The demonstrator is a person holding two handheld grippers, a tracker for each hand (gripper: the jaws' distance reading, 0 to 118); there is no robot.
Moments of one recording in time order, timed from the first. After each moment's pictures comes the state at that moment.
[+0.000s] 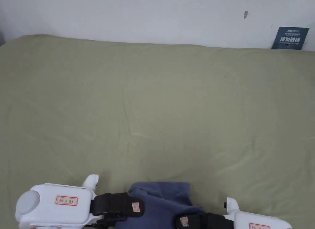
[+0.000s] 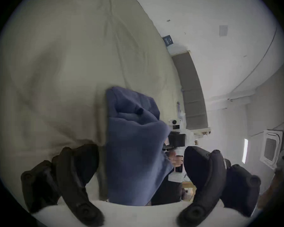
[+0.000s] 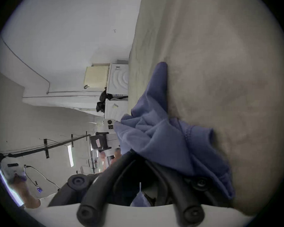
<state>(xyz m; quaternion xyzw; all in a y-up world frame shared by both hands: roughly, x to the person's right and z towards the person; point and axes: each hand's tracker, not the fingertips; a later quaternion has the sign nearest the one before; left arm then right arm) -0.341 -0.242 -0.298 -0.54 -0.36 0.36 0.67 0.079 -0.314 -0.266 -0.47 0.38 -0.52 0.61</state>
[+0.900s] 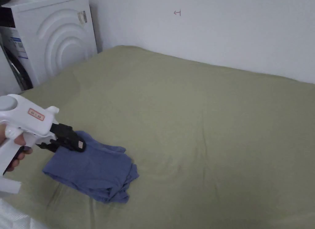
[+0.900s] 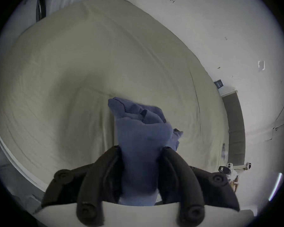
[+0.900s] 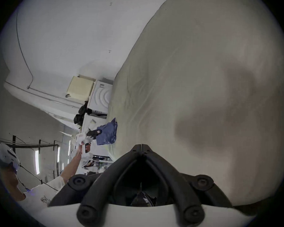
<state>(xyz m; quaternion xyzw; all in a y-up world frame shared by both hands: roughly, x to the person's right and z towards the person) -0.652 -0.122 -0.349 -0.54 -0.07 0.28 0.79 0.155 -0.219 -0.216 -0.43 0.25 -0.44 0.75</state>
